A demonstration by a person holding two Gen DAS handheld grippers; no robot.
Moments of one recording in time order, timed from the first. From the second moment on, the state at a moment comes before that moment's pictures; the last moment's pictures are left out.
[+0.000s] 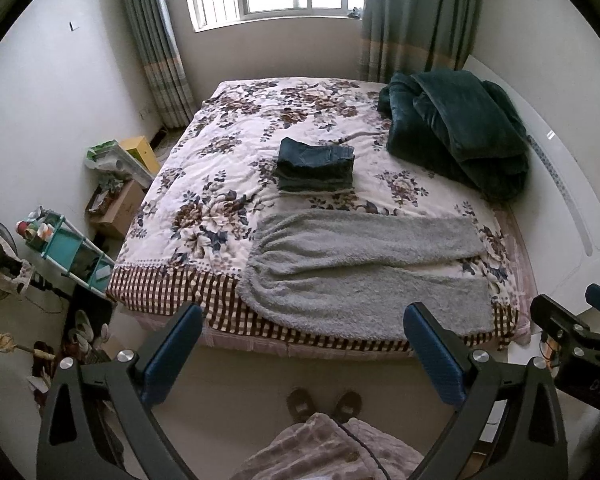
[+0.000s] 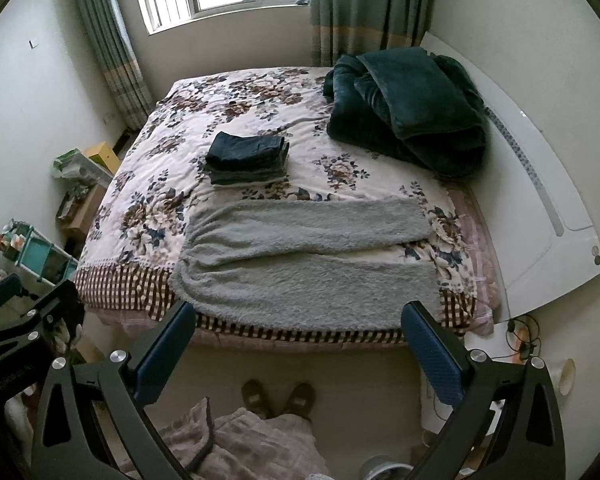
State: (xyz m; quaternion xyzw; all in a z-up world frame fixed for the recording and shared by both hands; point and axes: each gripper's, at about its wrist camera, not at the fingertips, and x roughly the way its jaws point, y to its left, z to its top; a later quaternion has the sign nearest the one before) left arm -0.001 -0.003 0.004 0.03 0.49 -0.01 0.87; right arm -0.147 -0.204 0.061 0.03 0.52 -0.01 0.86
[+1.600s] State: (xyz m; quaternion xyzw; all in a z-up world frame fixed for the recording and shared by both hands) left arm 0.009 -0.020 0.020 0.02 0.48 -0.01 0.88; right arm -0.148 -0.207 0.050 0.03 0.52 0.00 0.85
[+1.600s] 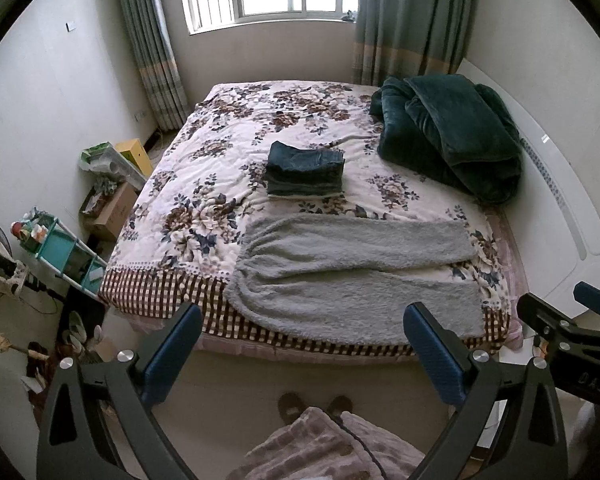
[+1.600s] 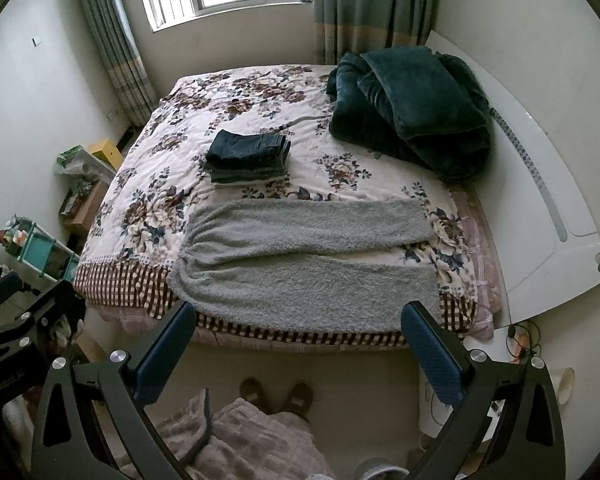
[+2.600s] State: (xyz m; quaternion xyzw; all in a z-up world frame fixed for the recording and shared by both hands) left arm 0.264 -0.084 -0.167 0.05 0.52 -0.02 0.85; right arm 0.136 -0.288 -0.173 0.06 0.55 -0.14 0.82
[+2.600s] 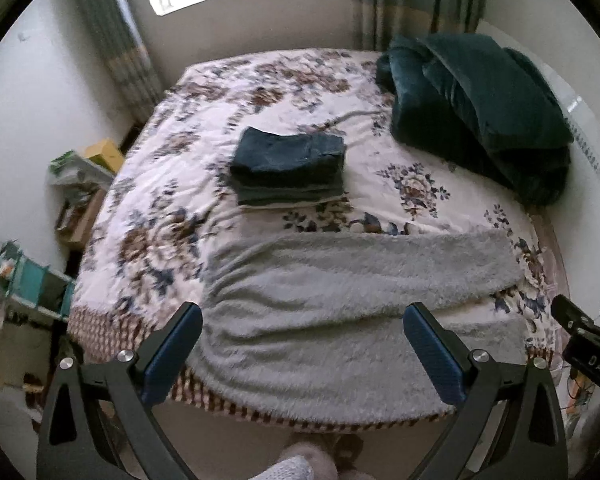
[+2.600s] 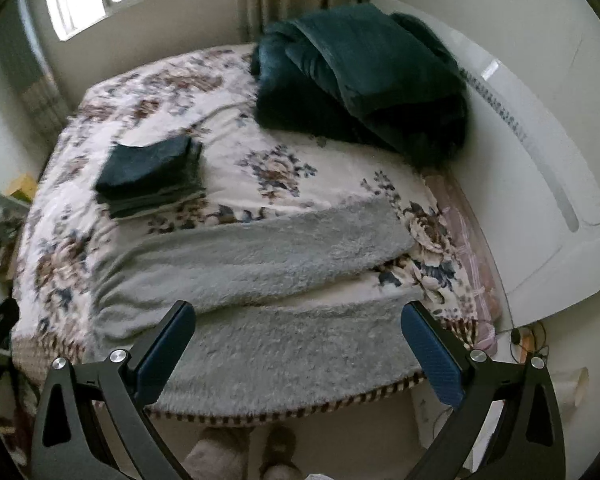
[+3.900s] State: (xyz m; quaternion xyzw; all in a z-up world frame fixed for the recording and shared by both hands) left arm 0.548 -0.183 -0.610 0.29 0.68 -0.13 0.66; right arm 0.465 -0.379 -0.720 -0.34 0.78 0.08 0.52
